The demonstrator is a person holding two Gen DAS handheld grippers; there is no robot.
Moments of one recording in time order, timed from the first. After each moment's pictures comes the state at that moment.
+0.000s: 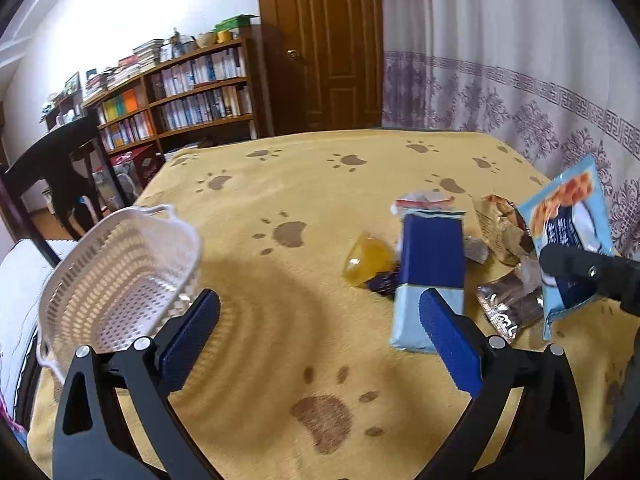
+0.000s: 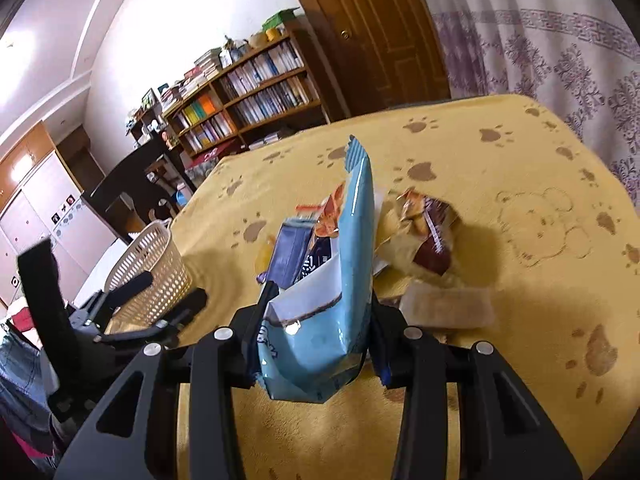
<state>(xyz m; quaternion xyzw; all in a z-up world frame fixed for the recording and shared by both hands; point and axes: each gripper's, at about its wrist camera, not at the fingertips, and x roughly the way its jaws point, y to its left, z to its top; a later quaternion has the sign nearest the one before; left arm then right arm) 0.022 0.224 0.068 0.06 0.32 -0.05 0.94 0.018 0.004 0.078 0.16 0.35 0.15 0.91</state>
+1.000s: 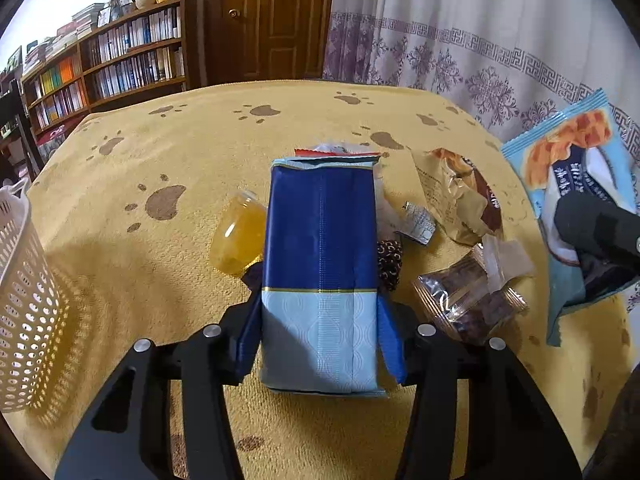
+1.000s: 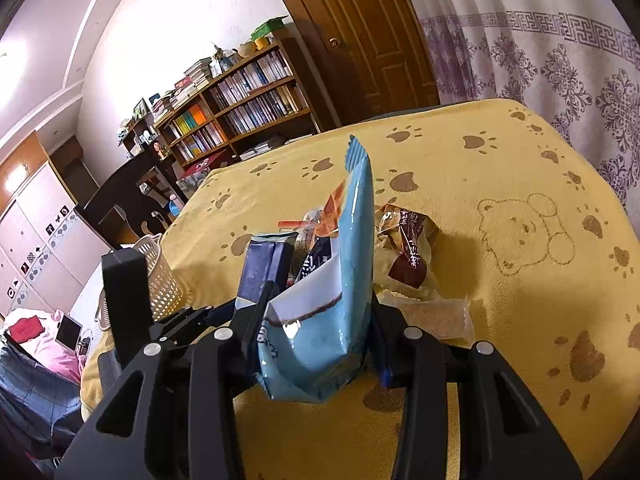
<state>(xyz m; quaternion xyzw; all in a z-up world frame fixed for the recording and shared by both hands) 0.066 0.172 0.019 0.03 0.39 -0.16 0.91 0.021 -0.006 0.079 0.17 0.34 0.13 0.92</state>
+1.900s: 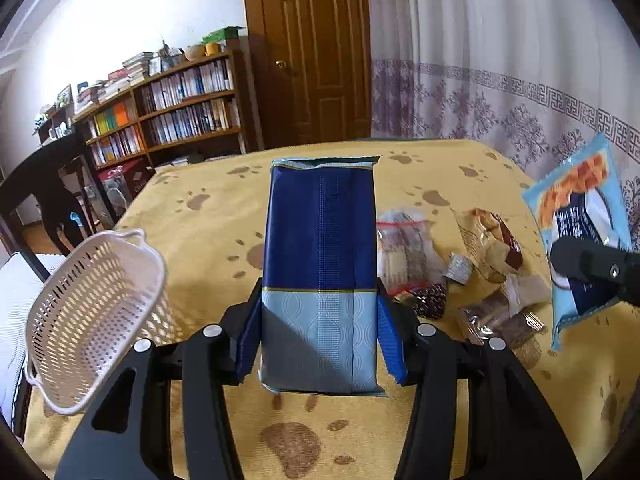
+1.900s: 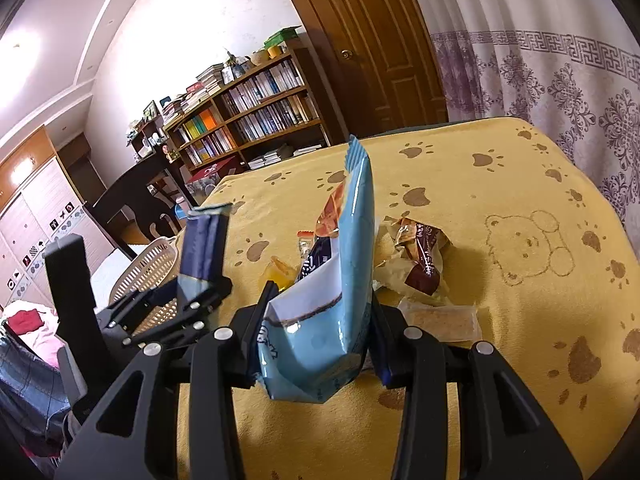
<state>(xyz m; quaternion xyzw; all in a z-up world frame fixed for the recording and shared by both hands) 0.029 0.204 0.078 0.07 0.30 -0.06 0.95 0.009 0.003 0.091 0.15 0.32 0.14 0.92</state>
